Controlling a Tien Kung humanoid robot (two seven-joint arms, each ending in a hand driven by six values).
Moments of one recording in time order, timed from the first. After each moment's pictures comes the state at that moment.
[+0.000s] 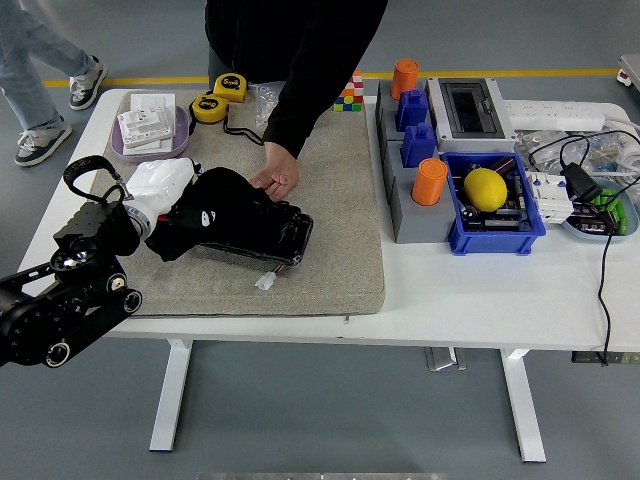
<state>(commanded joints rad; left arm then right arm) -0.69 0.39 -0.57 -1.13 1.83 0.19 0.40 -0.04 -0.30 0.83 0.20 -0.30 0.01 -0.04</state>
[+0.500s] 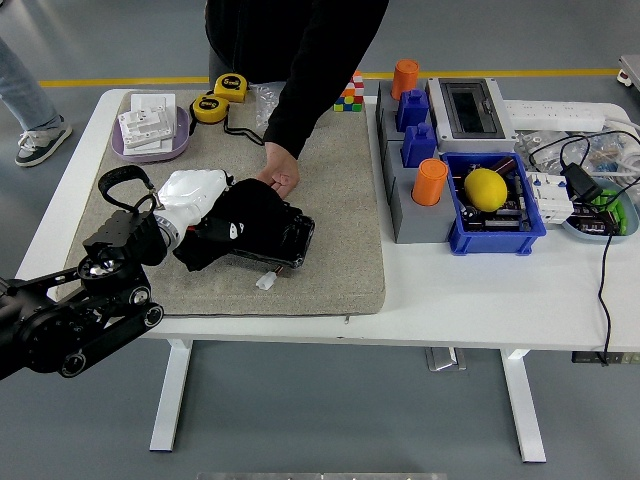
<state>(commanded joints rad) -0.72 0.36 -0.48 -1.19 1.84 0.19 0.43 -0.04 -0.30 0.82 0.19 -0.29 0.01 -0.05</state>
